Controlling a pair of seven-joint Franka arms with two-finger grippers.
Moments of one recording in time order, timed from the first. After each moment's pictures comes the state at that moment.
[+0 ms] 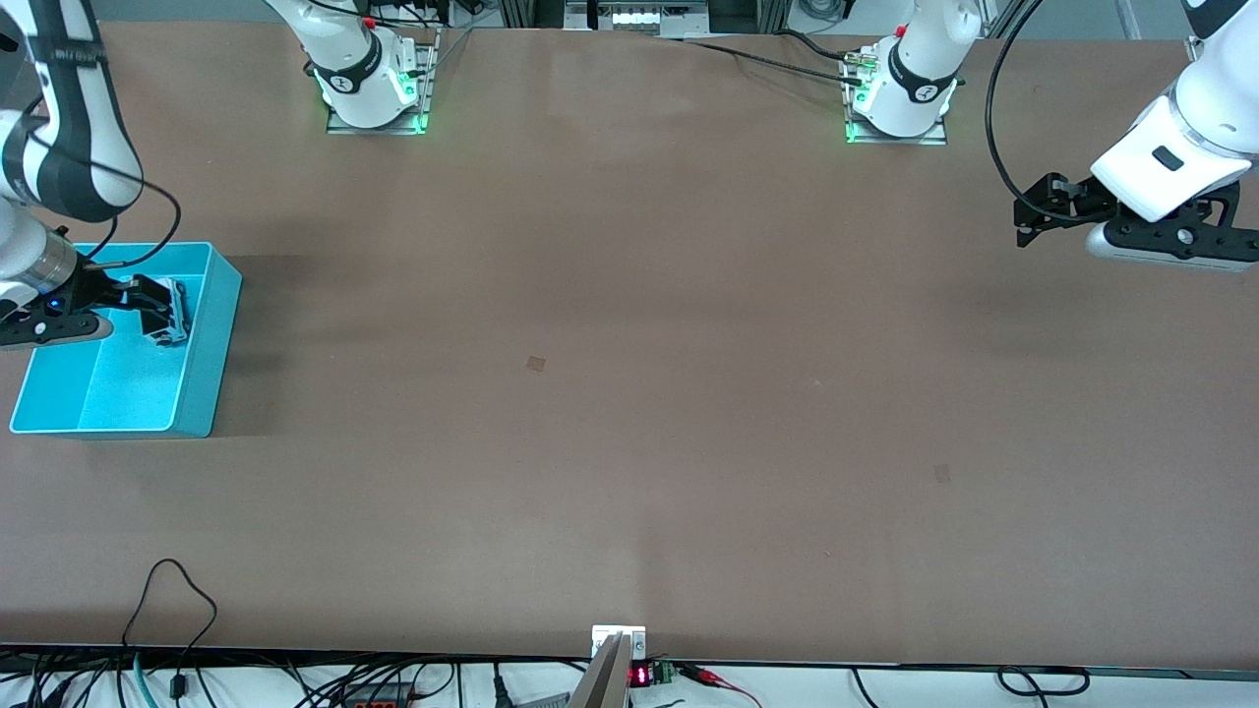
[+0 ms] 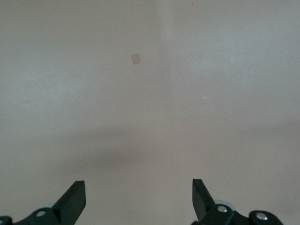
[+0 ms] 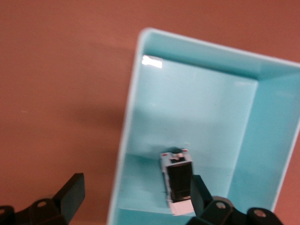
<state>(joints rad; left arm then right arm) -0.07 -0.04 -0.04 -1.68 0.05 1.61 0.02 -0.45 0.12 0.18 -2.09 -0.14 2.24 -0.38</state>
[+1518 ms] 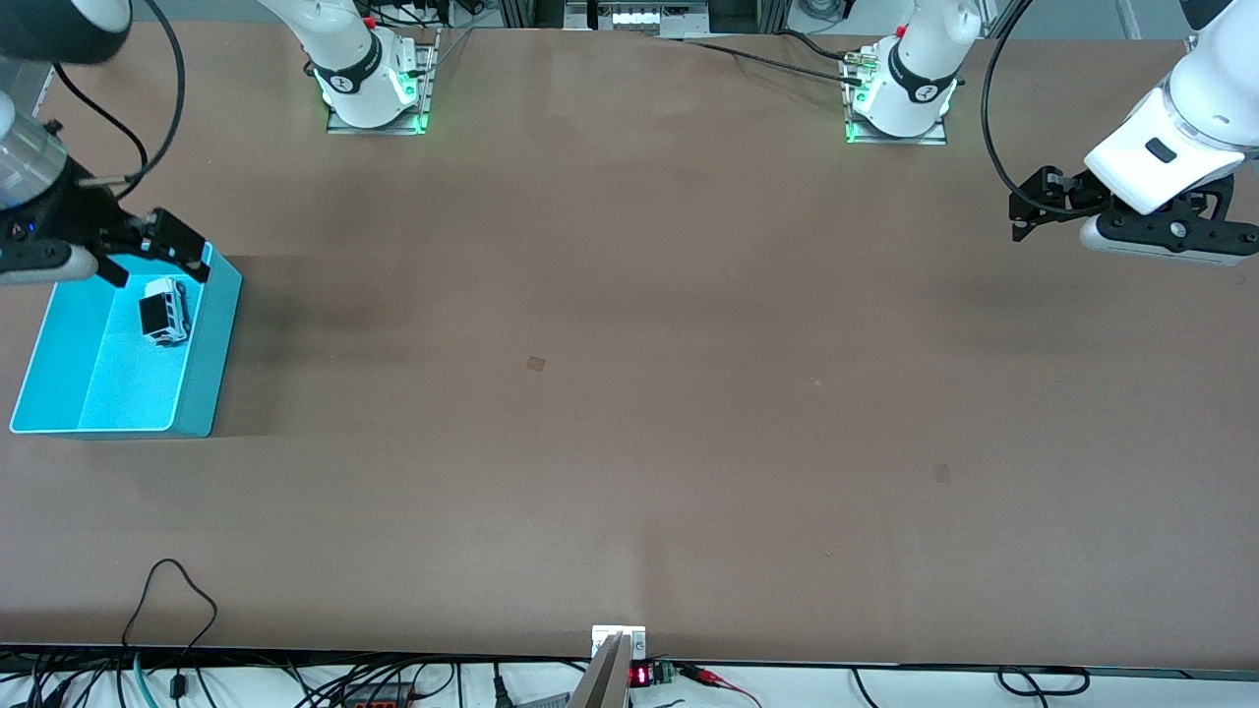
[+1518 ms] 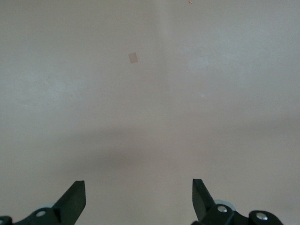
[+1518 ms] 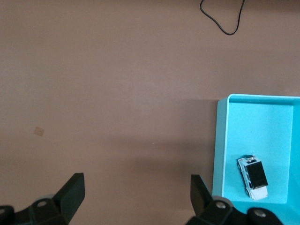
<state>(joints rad) -0.08 -0.04 -0.04 -1.68 0.05 1.60 0.02 0.06 -0.08 -0.02 -1.76 0.02 1.79 -0.02</state>
